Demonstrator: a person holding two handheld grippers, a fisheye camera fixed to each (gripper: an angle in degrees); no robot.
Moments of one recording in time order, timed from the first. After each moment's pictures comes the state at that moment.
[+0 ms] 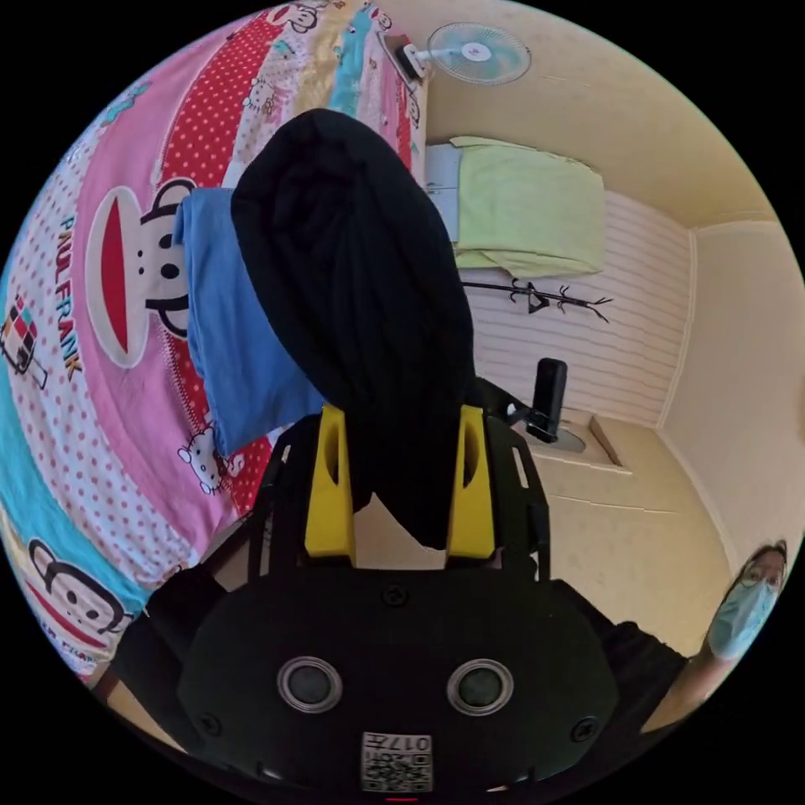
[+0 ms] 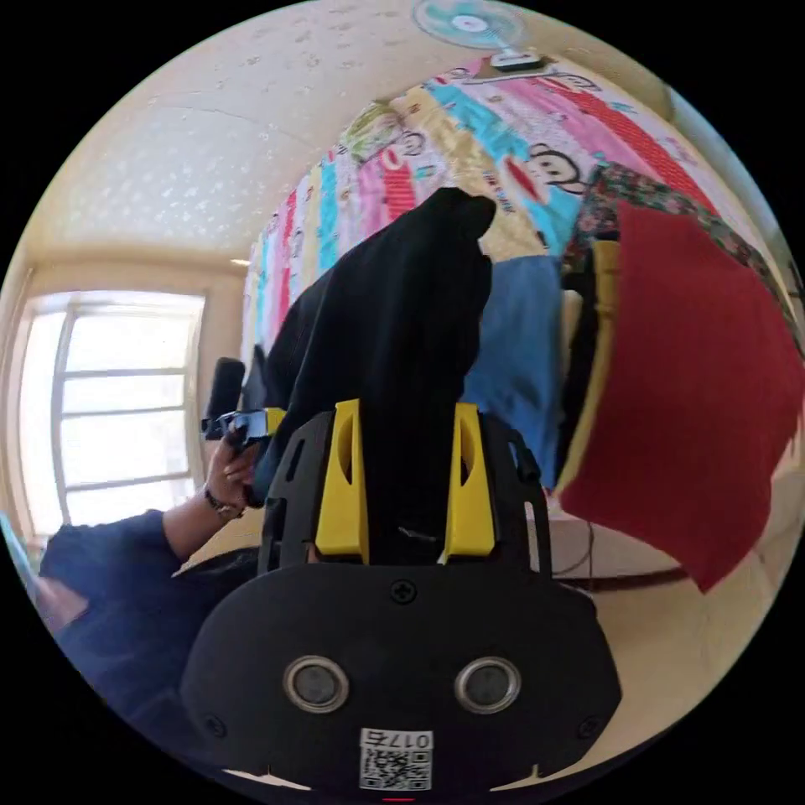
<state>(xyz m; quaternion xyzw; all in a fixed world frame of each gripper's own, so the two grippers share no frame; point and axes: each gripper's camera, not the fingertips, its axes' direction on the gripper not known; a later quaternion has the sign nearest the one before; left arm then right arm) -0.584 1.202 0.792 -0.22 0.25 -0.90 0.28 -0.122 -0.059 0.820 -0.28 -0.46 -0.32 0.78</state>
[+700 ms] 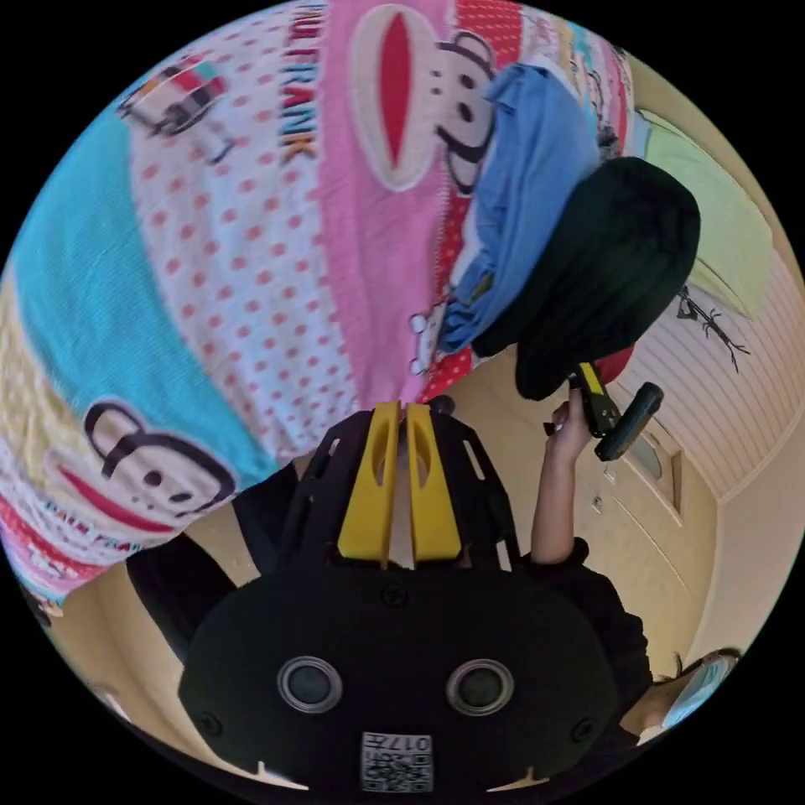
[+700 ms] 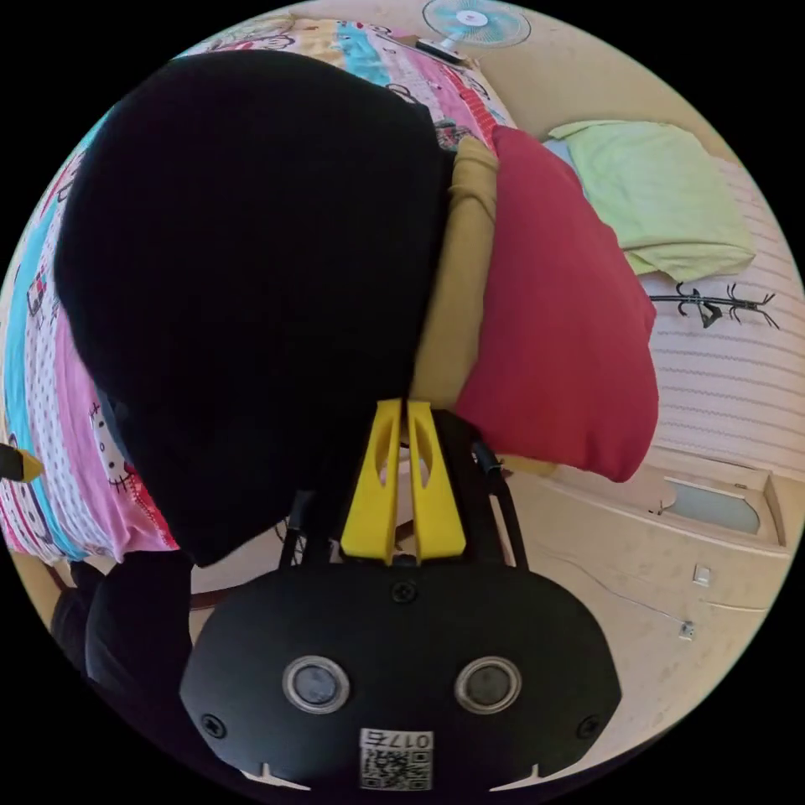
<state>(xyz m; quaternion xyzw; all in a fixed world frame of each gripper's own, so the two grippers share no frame) -0.488 1.264 0.721 -0.45 0.30 -0.84 0.11 -0.254 0.168 0.859 -0.08 0.01 -0.41 0.91</state>
